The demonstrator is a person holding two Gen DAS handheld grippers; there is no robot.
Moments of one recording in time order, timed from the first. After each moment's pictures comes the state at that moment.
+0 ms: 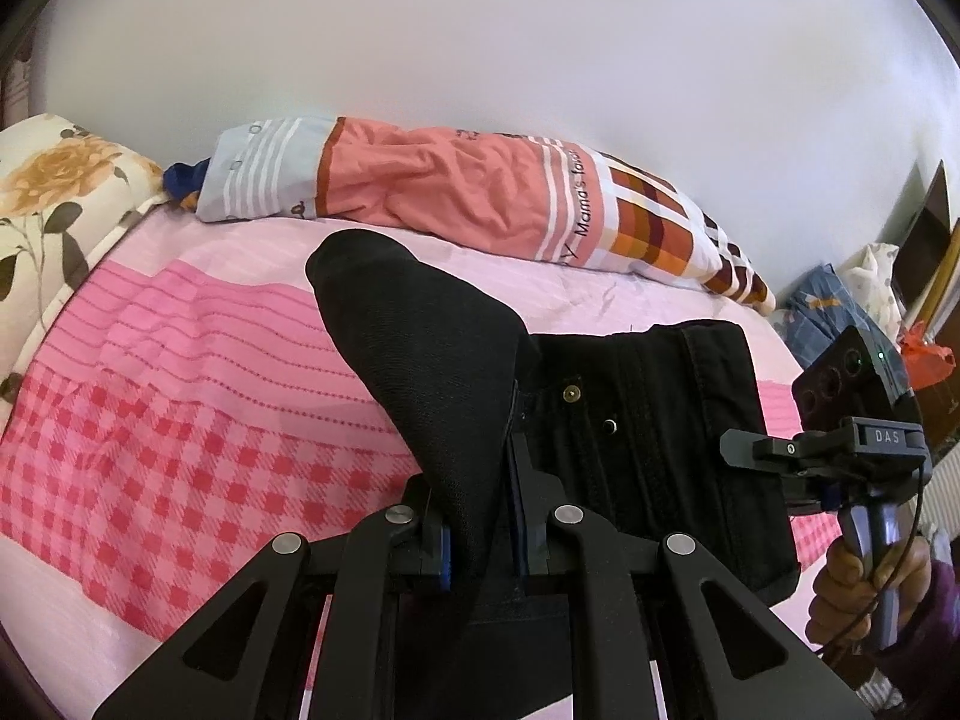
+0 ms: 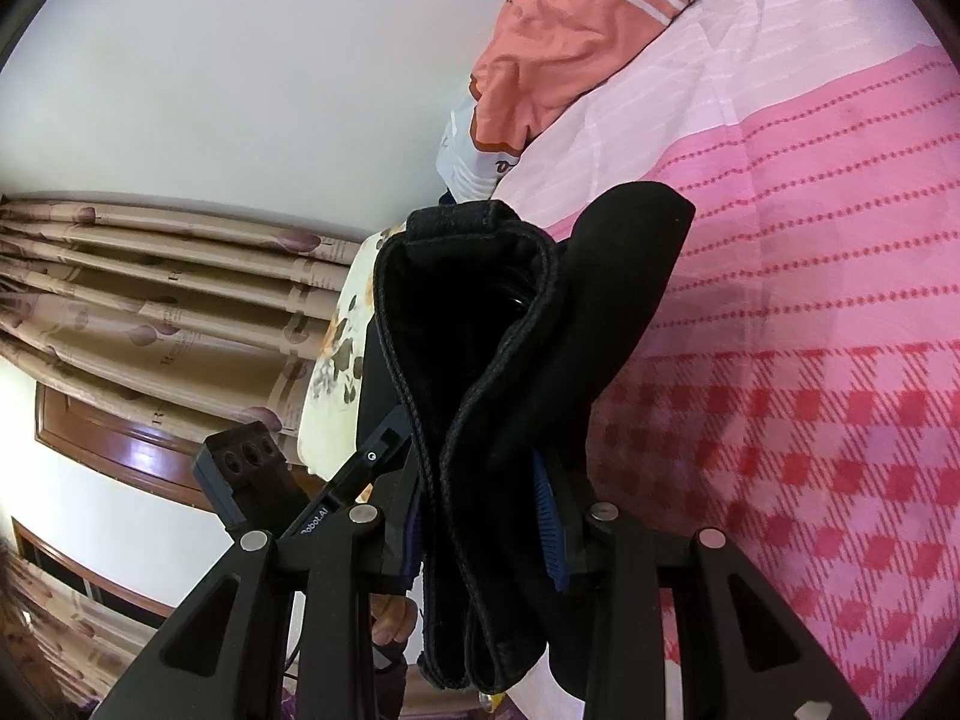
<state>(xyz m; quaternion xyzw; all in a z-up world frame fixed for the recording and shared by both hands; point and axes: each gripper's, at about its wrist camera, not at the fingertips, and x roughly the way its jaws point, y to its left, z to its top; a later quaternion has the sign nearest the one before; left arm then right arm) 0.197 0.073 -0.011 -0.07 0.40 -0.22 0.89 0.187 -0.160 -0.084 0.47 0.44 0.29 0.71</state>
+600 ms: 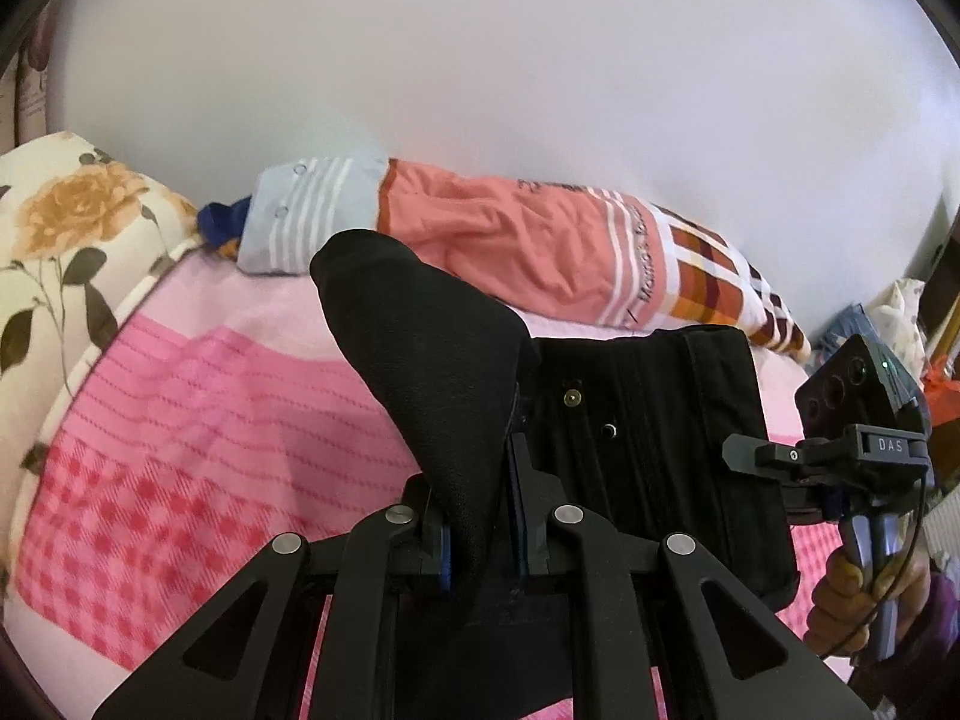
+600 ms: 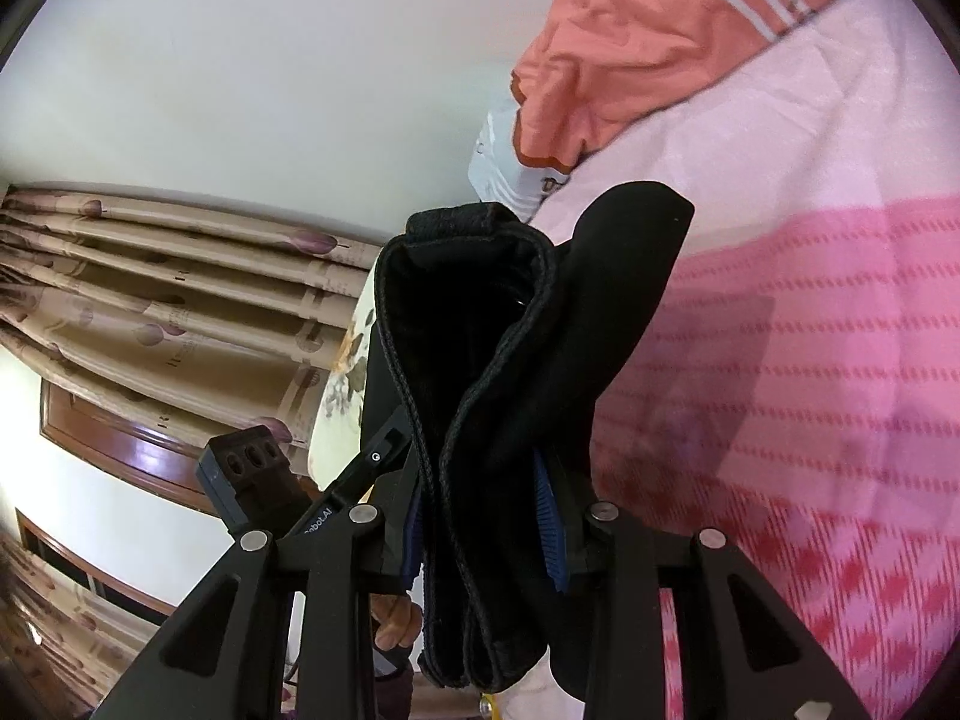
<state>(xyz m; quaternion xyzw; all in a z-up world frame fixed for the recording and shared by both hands) 0.262 0.114 0.007 -0.07 0.38 -0.19 0.90 0.253 -0.132 -0.068 0.46 0.42 0.32 0.71</state>
